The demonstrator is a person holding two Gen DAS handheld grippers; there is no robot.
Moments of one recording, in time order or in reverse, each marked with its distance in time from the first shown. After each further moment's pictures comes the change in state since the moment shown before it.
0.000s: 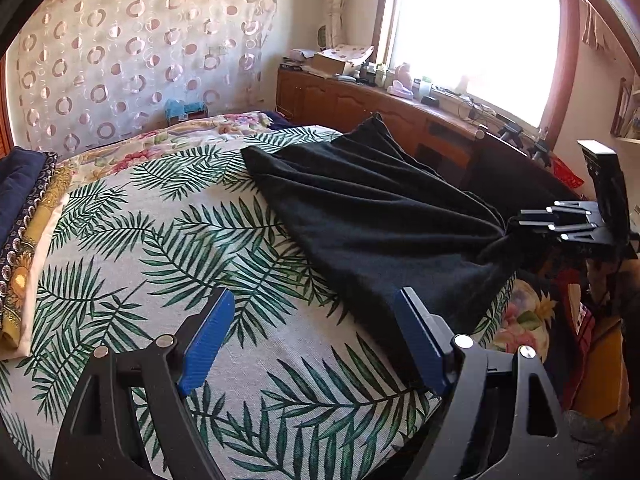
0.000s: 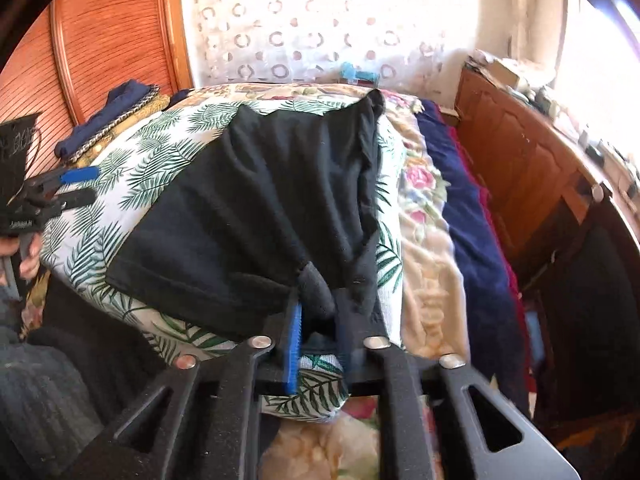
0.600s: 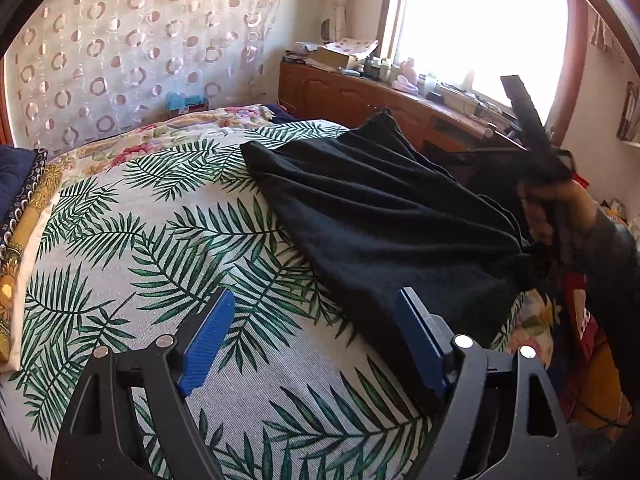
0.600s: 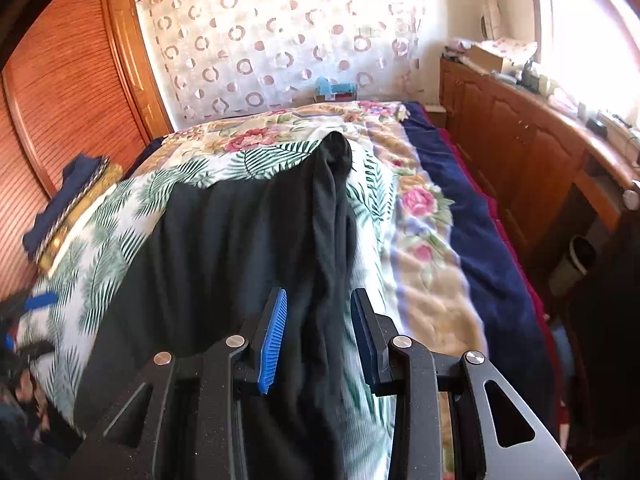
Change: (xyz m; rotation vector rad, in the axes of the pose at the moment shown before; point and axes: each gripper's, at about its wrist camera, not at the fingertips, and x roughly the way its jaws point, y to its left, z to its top) left arm 0.022 0.006 0.012 -0.023 0.019 0.002; right arm 0.118 -0.023 0.094 0.156 -0.049 0.086
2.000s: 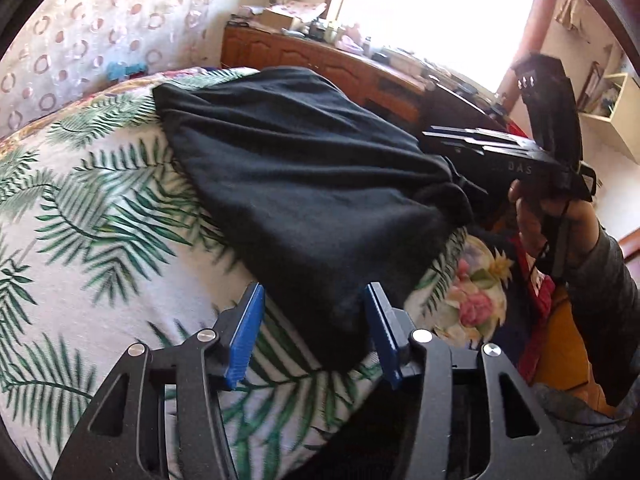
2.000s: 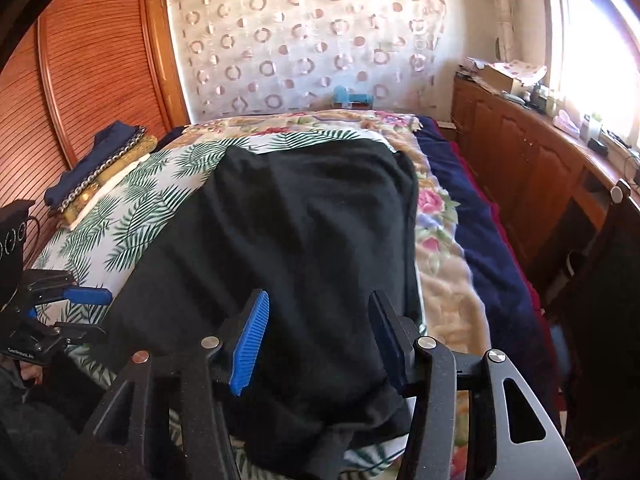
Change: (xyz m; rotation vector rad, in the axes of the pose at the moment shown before) left arm 0.017 -0.055 -0.037 0.051 0.155 -0.218; right arm -0.068 0.036 -0.093 -0.105 -0.058 -0.003
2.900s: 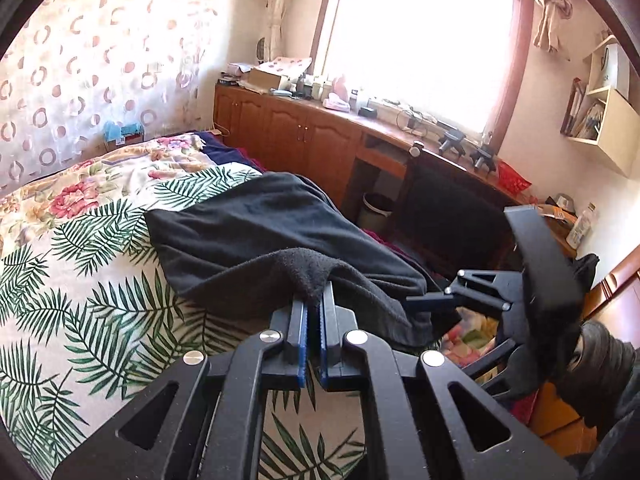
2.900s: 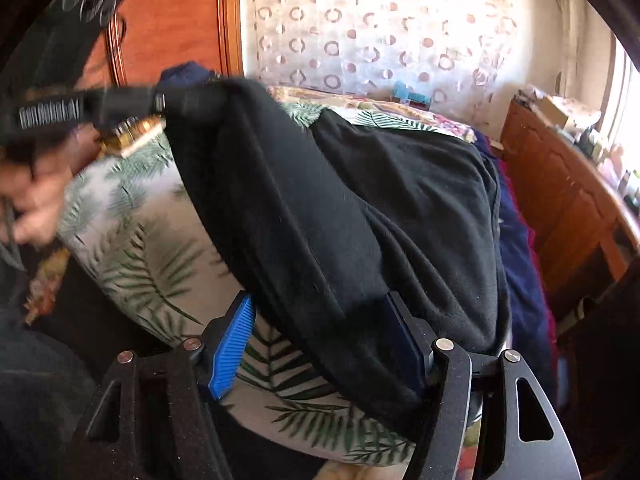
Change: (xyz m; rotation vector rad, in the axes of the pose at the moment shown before) left arm -0.041 -0.017 0.092 0.060 -0.207 0.017; right arm -0.003 0.042 -0.019 -0.227 0.068 0.056
